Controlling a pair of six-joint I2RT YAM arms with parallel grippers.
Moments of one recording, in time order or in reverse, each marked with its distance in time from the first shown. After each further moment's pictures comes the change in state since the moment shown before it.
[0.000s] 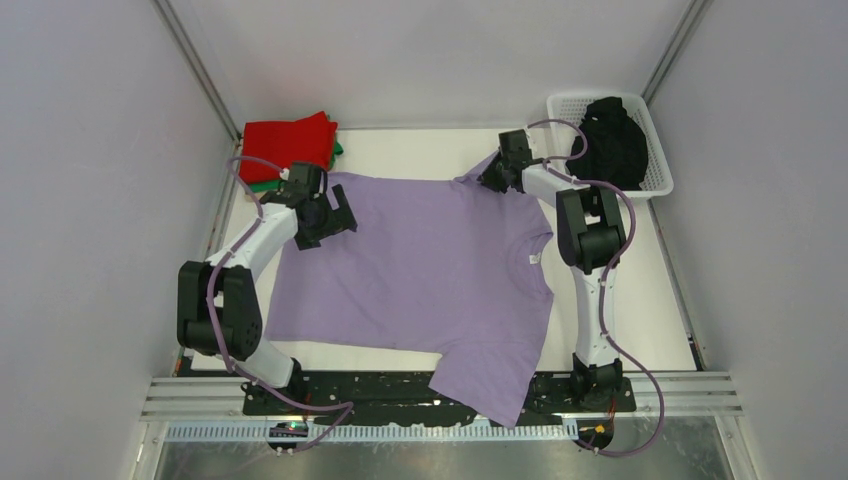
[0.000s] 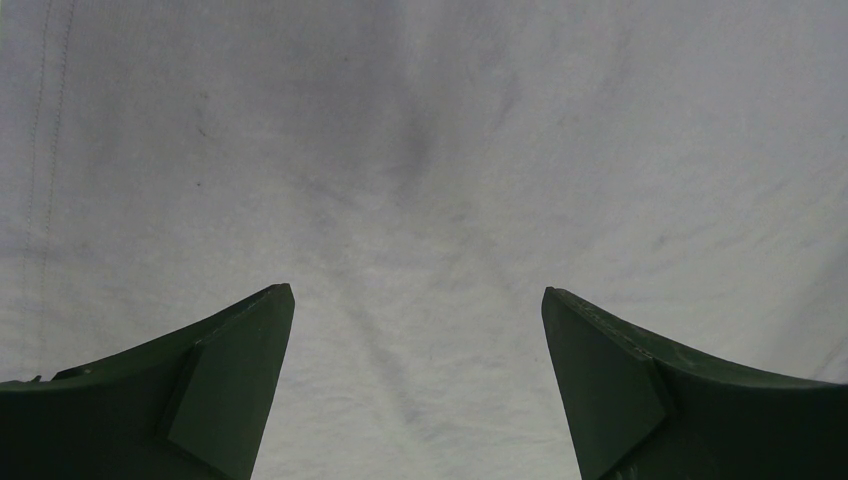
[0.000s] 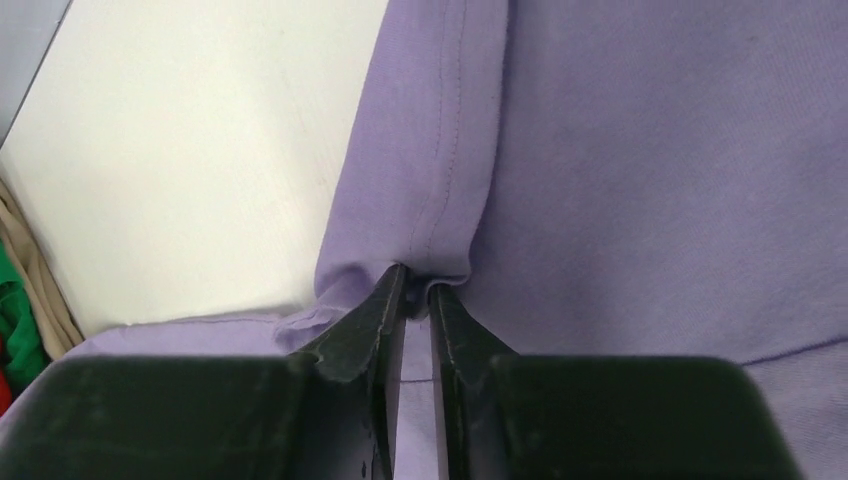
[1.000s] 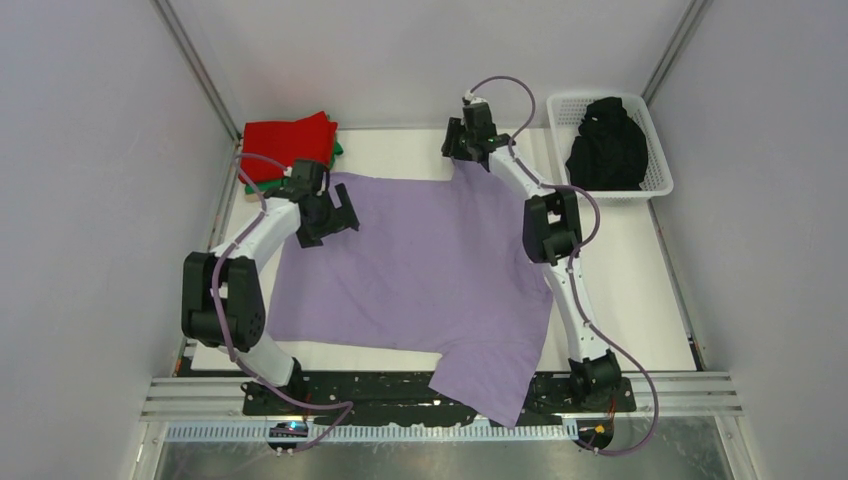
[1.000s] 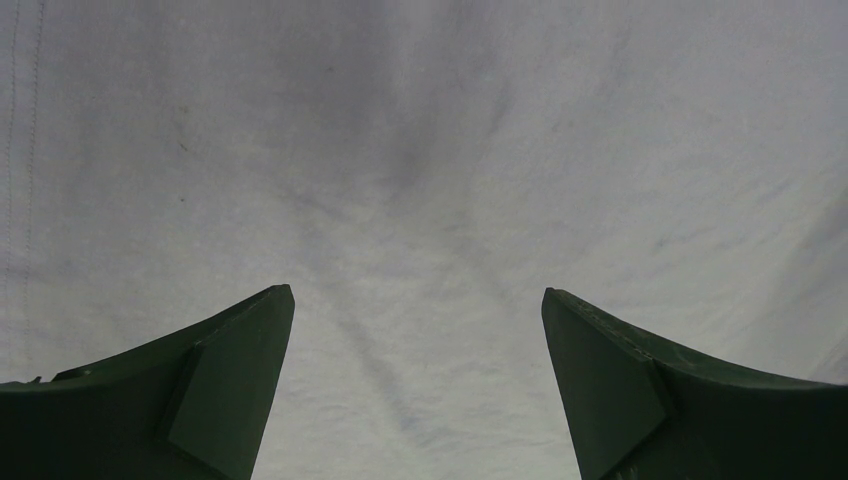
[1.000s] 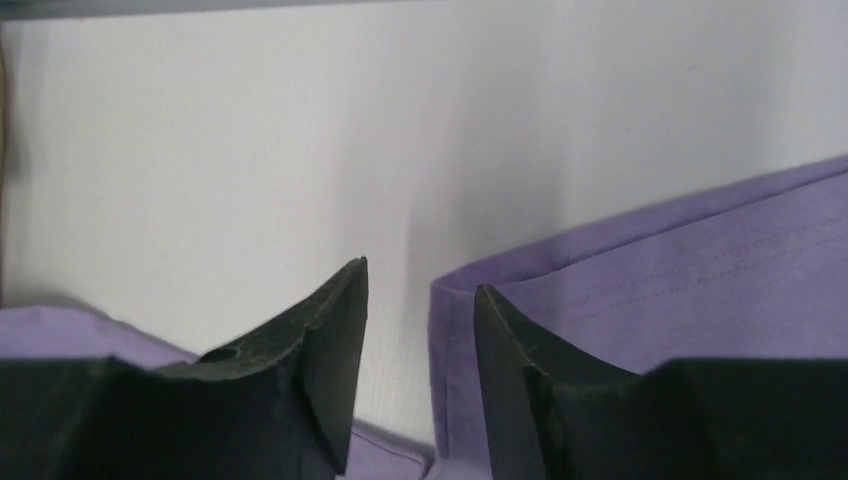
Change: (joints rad) left arm 0.000 0.051 0.037 -0.012 0.021 0.010; right arm 0.098 0.349 0.705 -0.162 -0.006 -0.424
